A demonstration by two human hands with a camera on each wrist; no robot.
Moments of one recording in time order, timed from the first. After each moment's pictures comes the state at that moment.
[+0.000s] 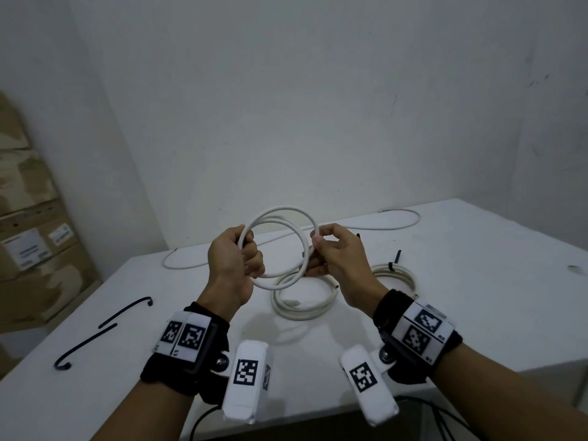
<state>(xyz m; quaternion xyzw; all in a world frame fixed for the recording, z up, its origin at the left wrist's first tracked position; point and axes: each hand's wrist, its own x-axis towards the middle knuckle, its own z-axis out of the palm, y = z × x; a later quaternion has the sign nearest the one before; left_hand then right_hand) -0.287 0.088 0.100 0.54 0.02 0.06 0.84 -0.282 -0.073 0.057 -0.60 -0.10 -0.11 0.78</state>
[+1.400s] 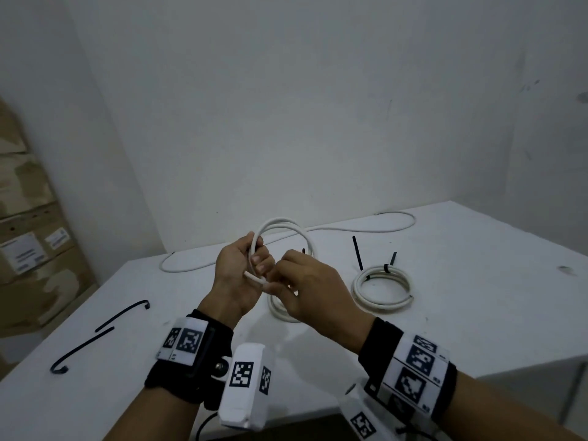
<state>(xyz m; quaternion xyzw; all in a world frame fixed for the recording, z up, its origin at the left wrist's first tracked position) -0.288 0.082 0.091 0.45 -0.01 -0.06 0.89 -0.323 -0.046 0.051 -0.84 -0.30 -0.35 0.31</state>
